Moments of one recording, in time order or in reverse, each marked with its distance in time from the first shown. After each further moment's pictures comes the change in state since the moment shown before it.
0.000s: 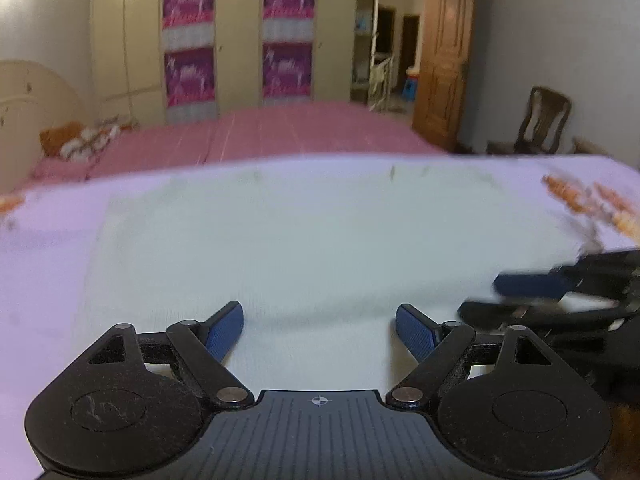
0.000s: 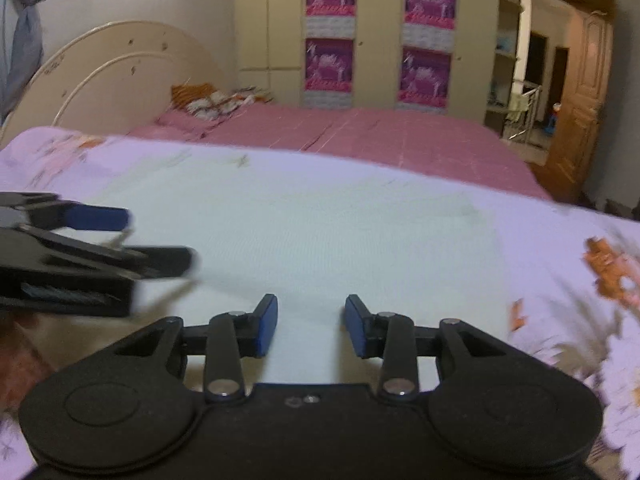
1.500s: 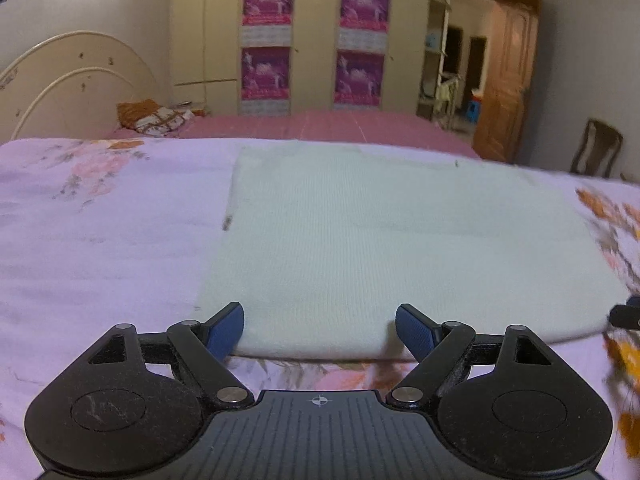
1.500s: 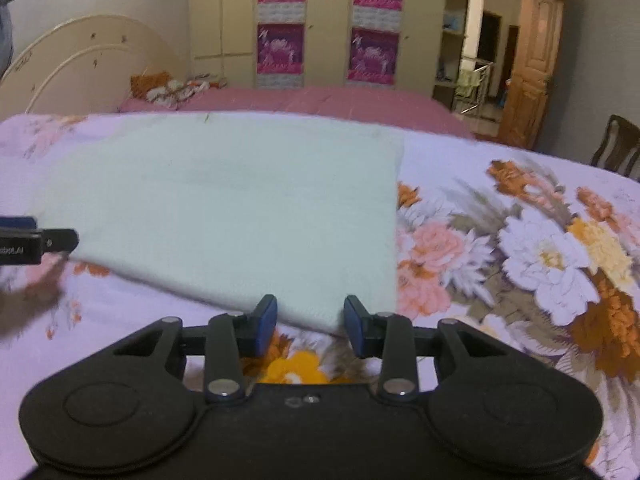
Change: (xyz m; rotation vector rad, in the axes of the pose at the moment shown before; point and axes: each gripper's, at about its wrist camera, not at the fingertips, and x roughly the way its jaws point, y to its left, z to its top) left arm -0.084 0.046 -0.064 -0.152 -0.024 0.159; right arm -0.098 -0.027 -0.065 0.097 0.008 -0.141
